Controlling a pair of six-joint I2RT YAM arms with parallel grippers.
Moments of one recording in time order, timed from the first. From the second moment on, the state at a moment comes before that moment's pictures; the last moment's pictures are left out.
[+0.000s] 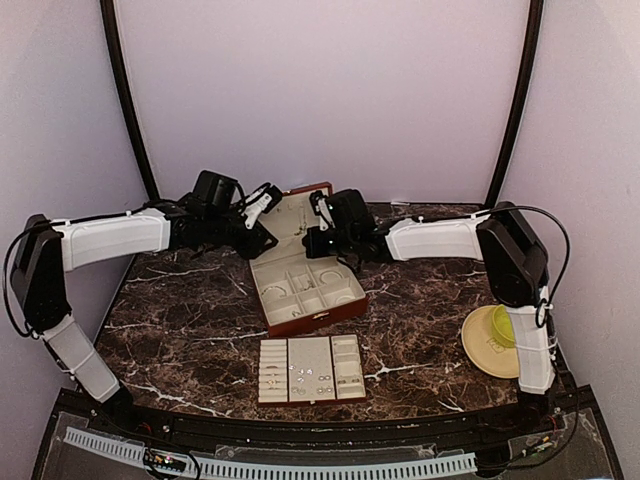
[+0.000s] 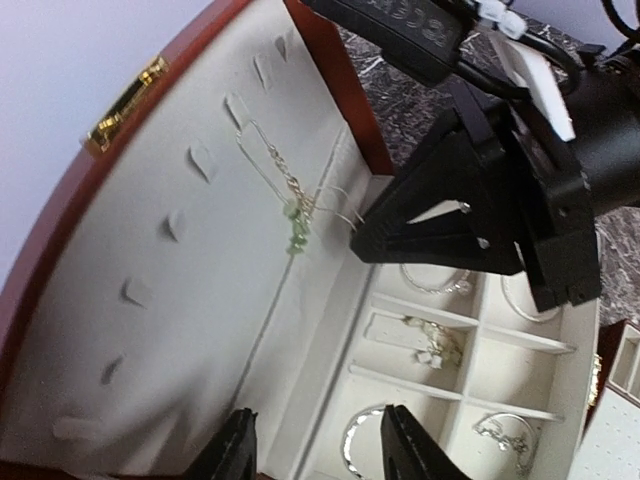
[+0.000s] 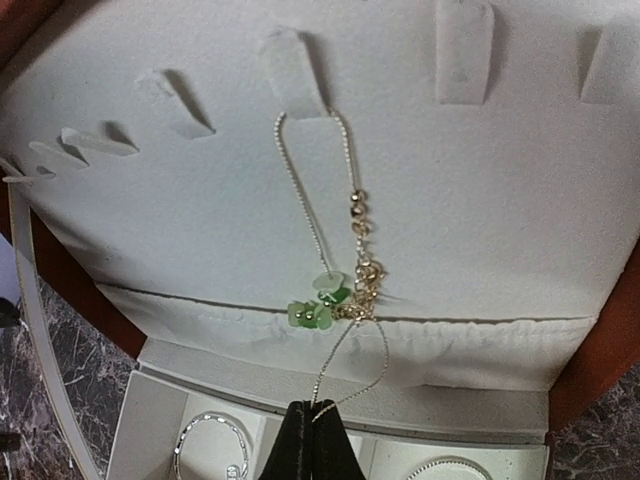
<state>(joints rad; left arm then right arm) -0.57 1.62 1.19 -0.24 0.13 0.27 0.81 2.16 1.61 0.02 0.00 0.40</state>
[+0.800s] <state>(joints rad) -0.58 1.83 1.26 -0.08 -0.04 0.40 0.79 2.12 1.54 0.13 -0.07 0.44</state>
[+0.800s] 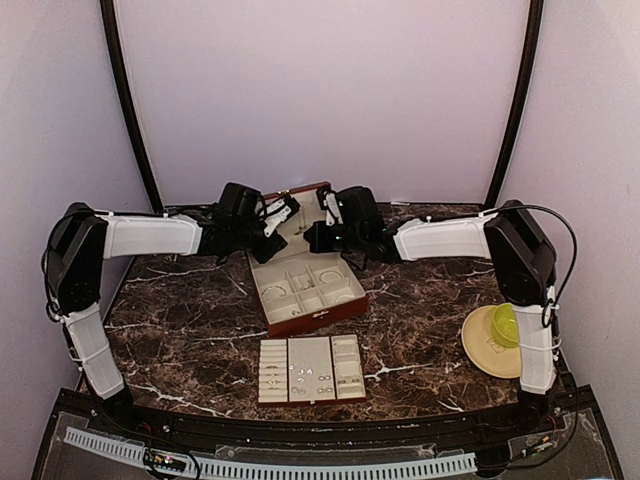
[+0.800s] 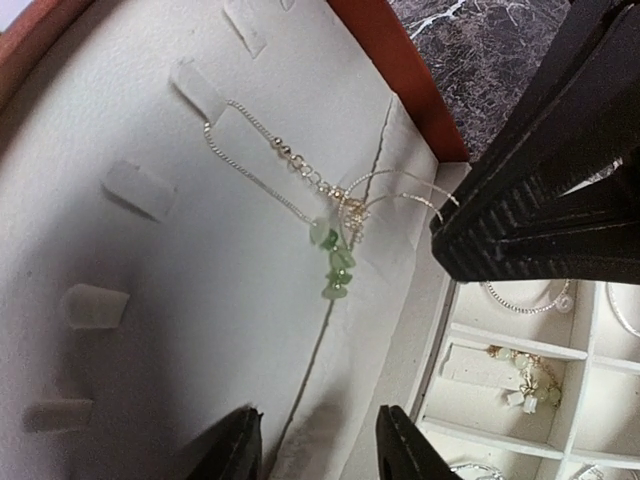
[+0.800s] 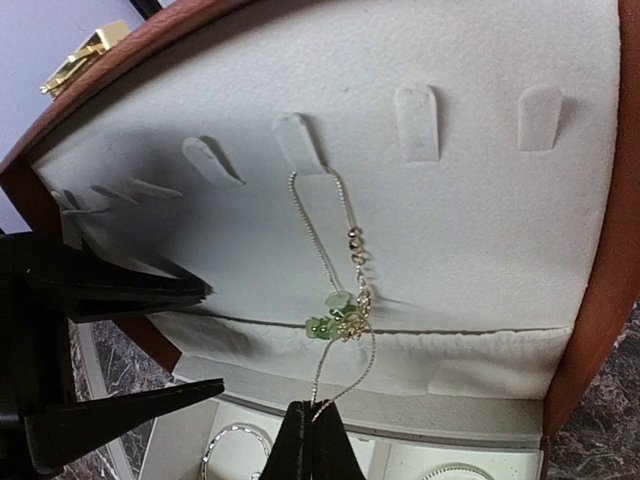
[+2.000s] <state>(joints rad) -0.61 1.89 1.23 0.01 -0.09 0.43 0.77 2.12 1.52 0.17 -0.10 0.48</state>
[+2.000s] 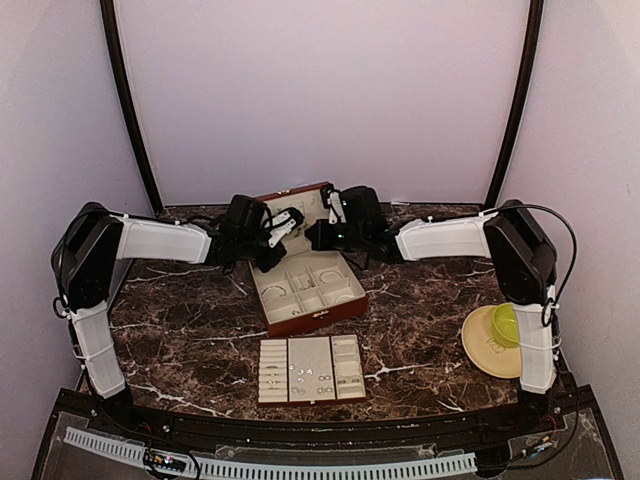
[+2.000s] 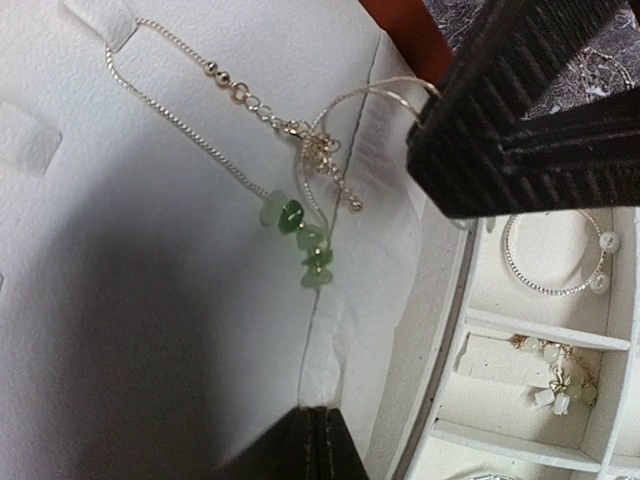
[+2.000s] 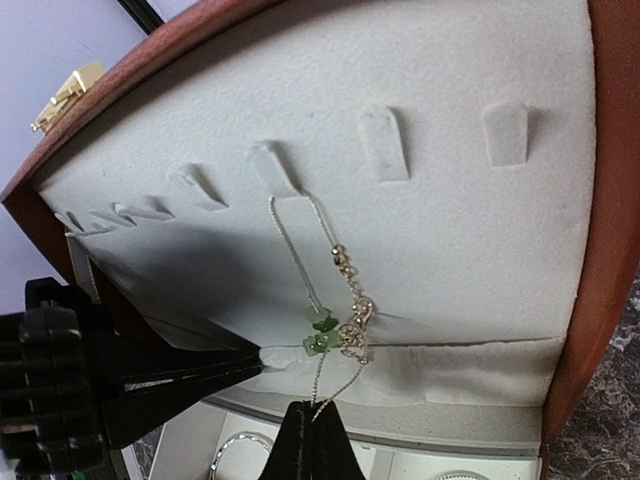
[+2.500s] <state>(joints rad) -0.62 1.89 1.17 0.06 -0.04 0.46 0.77 2.17 1.62 0.17 -0.11 0.48</state>
